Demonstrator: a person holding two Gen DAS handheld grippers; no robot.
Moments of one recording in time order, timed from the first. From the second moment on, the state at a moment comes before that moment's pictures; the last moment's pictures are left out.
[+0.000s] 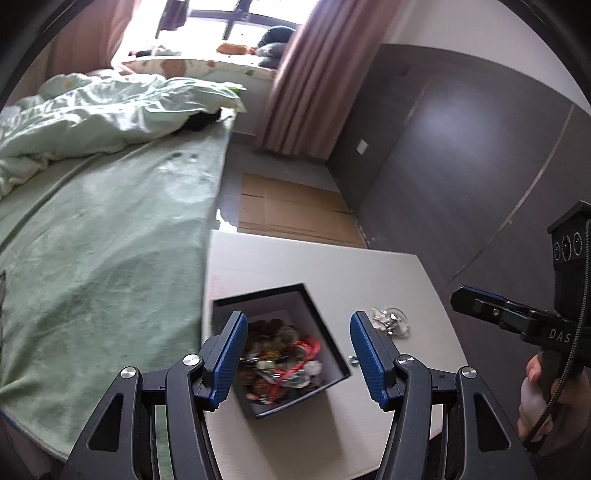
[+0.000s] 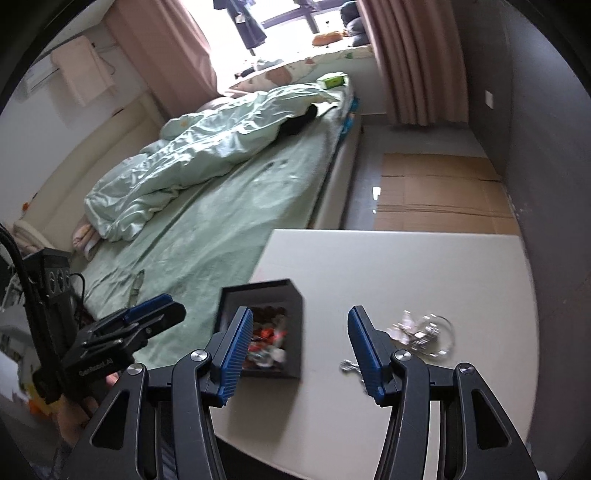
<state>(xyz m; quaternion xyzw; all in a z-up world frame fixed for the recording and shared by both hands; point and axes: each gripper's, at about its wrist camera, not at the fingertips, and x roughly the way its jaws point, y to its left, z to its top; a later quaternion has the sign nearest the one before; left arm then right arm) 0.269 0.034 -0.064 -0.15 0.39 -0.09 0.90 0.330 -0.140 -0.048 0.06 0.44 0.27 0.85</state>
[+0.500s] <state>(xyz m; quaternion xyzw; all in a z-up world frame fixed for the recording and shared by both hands) 0.291 -0.061 -0.084 -0.05 0.44 -0.15 0.89 0.326 -0.223 -0.081 0.10 0.45 0.21 0.86</state>
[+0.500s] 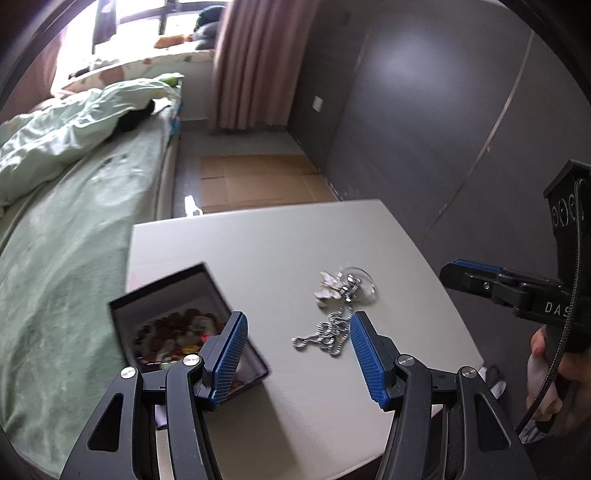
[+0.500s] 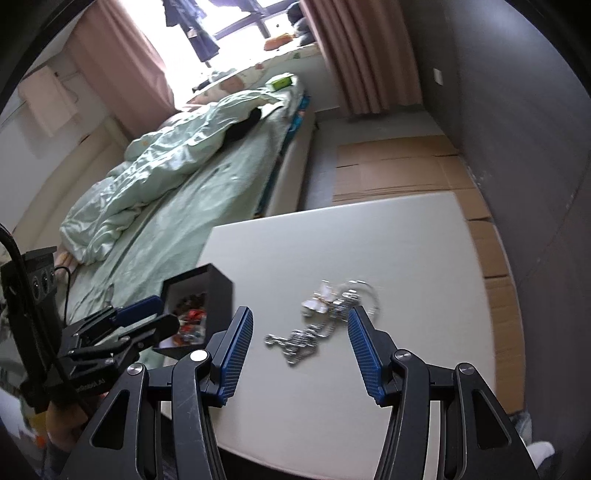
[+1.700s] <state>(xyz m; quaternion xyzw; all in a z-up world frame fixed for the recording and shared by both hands) 0.341 -0.147 -0.175 0.08 0.54 -0.14 0.83 0.298 -0.317 -0.148 0.18 0.46 0.14 0.86</state>
